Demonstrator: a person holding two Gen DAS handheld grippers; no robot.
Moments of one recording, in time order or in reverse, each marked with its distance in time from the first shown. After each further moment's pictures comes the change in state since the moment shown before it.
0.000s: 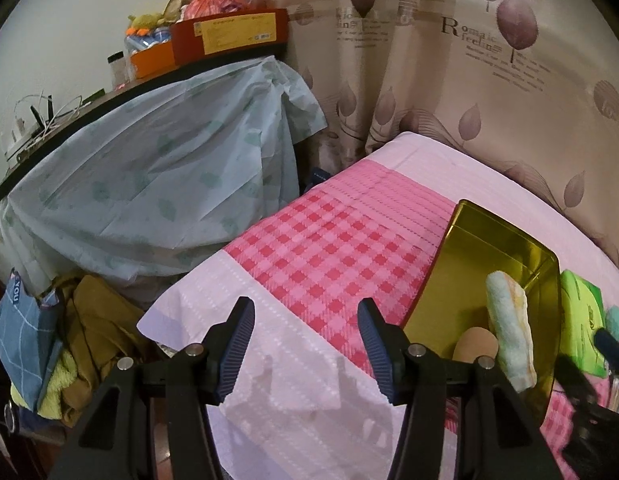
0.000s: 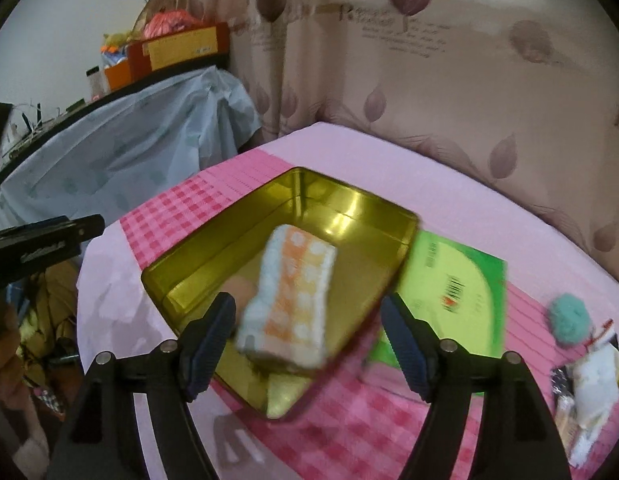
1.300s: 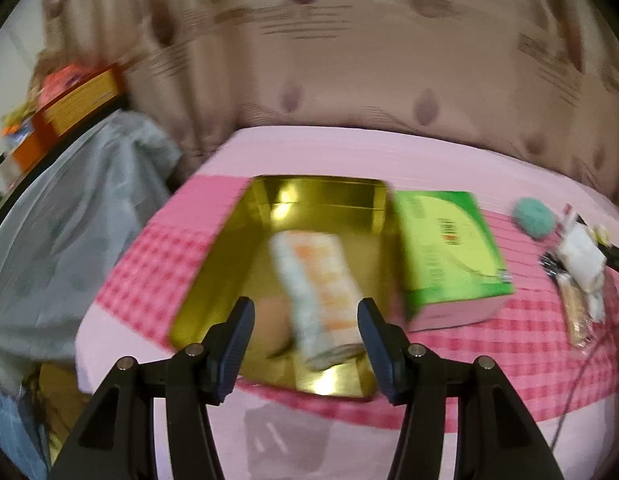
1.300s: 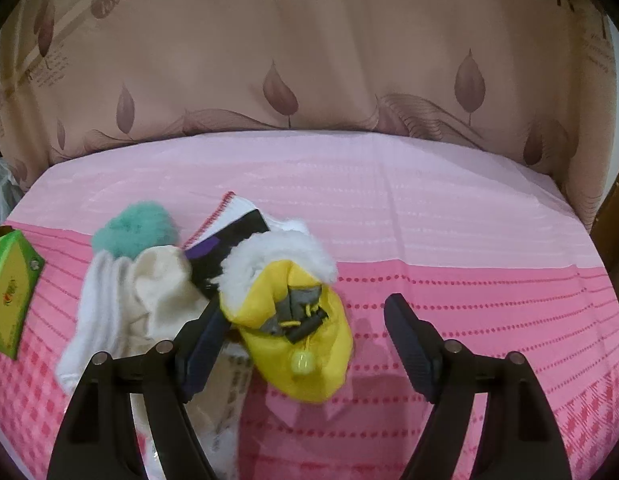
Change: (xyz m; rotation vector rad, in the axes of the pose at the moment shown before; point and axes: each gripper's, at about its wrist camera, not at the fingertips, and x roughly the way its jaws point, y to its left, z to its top) left arm -0.042 -0.165 -0.046 0.414 -0.018 -0.273; right arm -0.053 -0.384 -0.143 0.459 0.047 -0.453
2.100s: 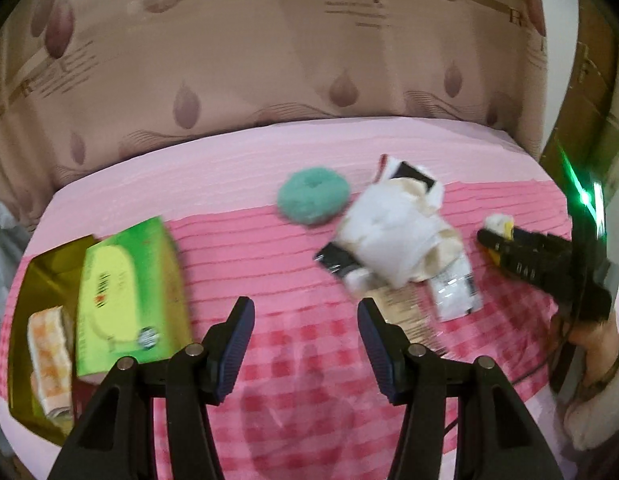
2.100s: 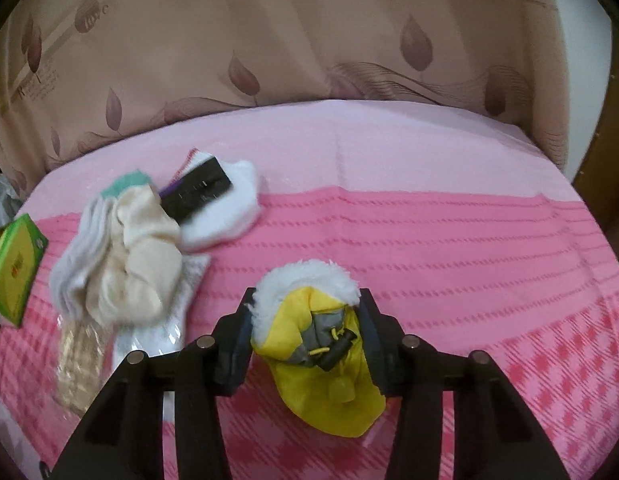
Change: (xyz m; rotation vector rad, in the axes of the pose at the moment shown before) left arm 0.011 -0.232 0.013 0.297 0.029 -0.366; right arm -0.030 -0.038 -0.059 0.082 0.032 -0.008
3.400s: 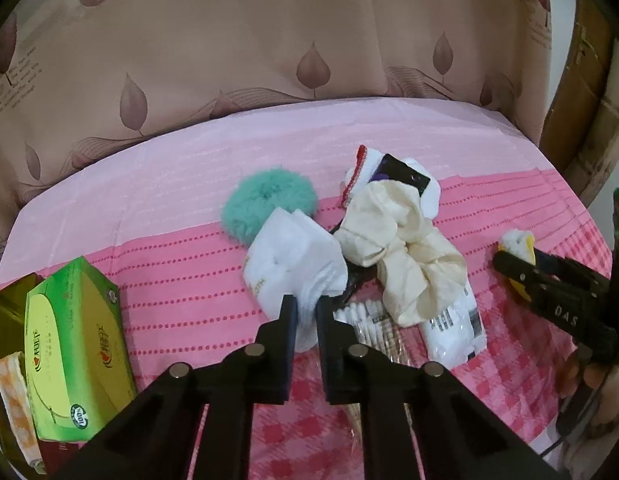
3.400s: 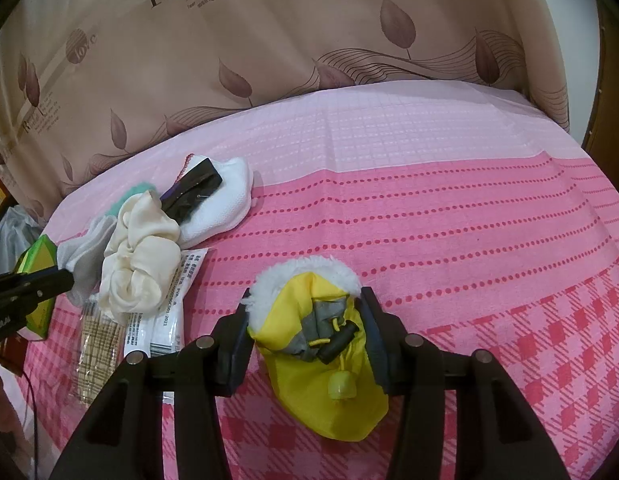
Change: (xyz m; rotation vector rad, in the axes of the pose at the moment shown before) left arm 0.059 -0.015 0.027 0.050 0.068 -0.039; right arm -0.001 -0.020 -0.006 0.117 0.010 0.113
